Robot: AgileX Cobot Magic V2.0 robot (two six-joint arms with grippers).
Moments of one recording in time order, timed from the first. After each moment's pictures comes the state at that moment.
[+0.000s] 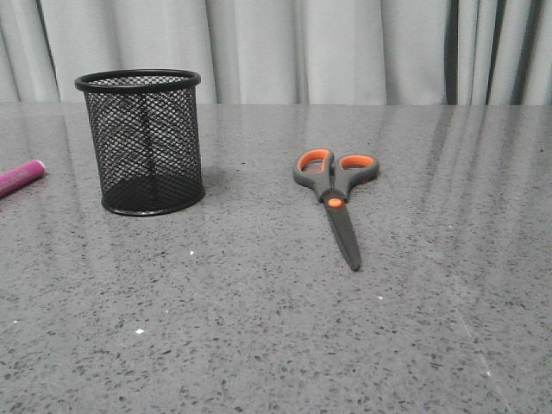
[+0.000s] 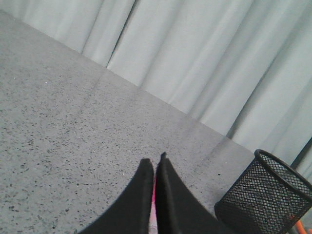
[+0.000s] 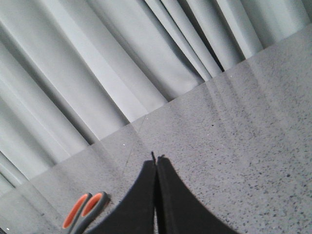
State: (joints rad) left arm -0.03 0.00 0.00 -0.57 0.07 0.01; right arm 0.00 -0.01 0.01 0.58 -0.01 -0.02
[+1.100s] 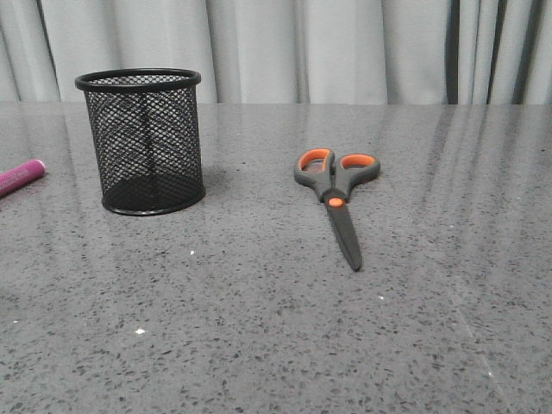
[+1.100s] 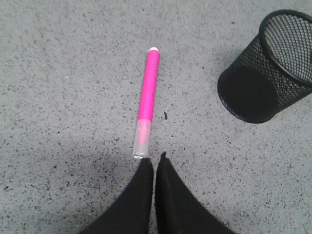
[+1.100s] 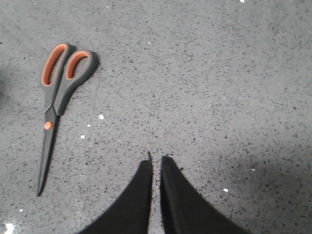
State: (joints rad) left arm -0.03 0.76 -0.75 -0.27 0.87 0.05; right arm 0.00 0.74 -0.70 0.36 0.78 -0.07
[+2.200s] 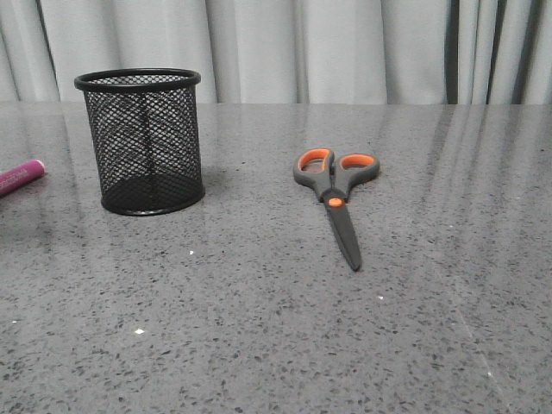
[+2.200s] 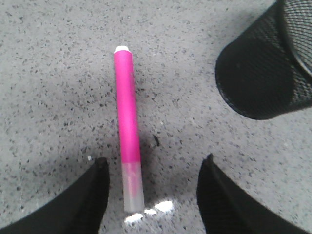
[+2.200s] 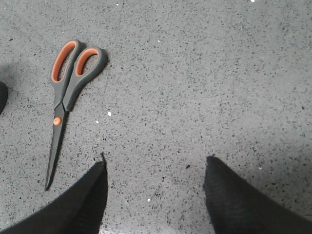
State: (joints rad) left arm -0.03 1.23 -0.97 -0.38 0.92 0.36; right arm 0.00 0.74 -0.70 0.38 0.80 -0.08
